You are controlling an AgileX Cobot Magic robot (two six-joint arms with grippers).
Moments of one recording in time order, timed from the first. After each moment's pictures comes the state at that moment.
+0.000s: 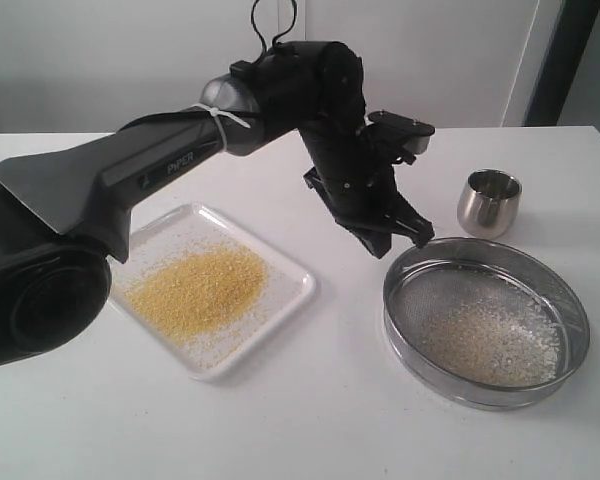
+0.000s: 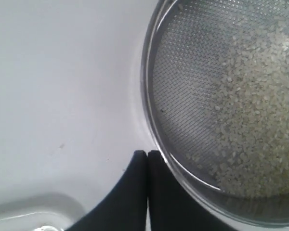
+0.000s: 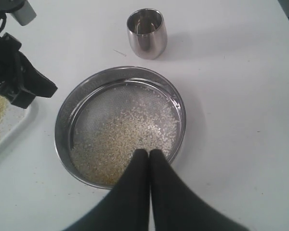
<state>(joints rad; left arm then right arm) -0.78 2.42 -2.39 -0.24 1.24 0.20 0.01 0.62 -0.73 0.08 0.87 0.09</state>
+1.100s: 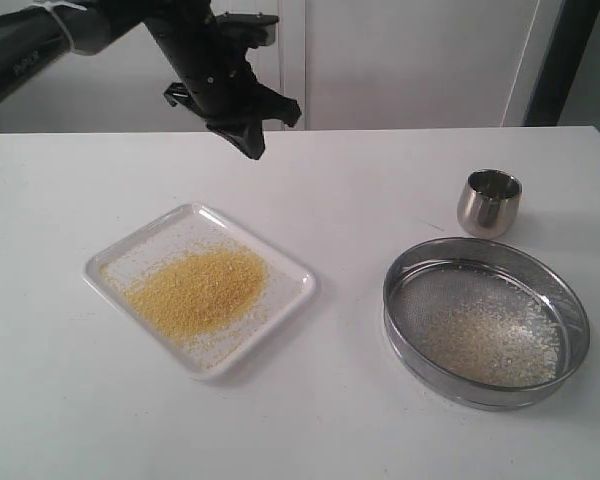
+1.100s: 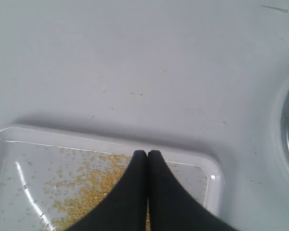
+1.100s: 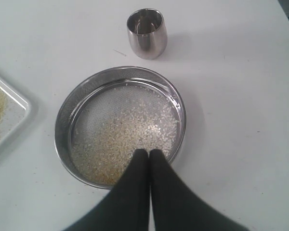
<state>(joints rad) -0.49 2.29 -2.39 -0.21 1.32 0.11 0.01 0.62 -0.73 0.08 0.87 0.09</state>
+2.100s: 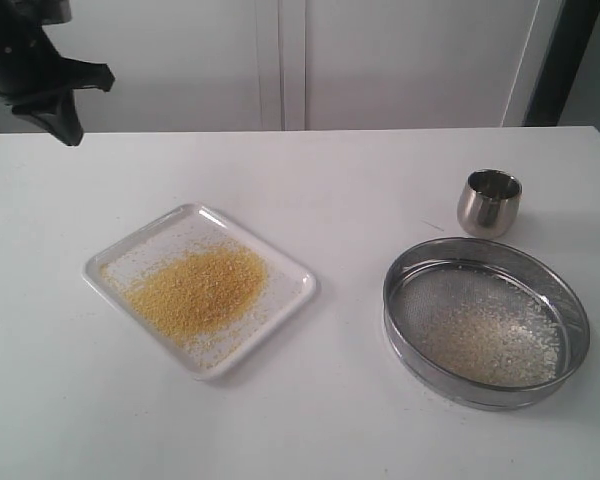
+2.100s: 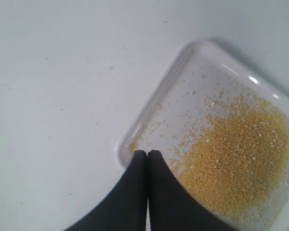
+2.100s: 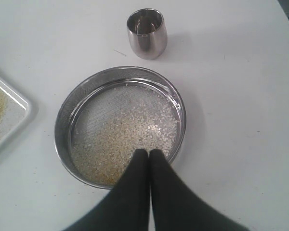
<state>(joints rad) -0.11 2.02 -2.02 -0.19 1.32 0.08 0.01 0.62 -0.73 0.08 0.87 0.09</state>
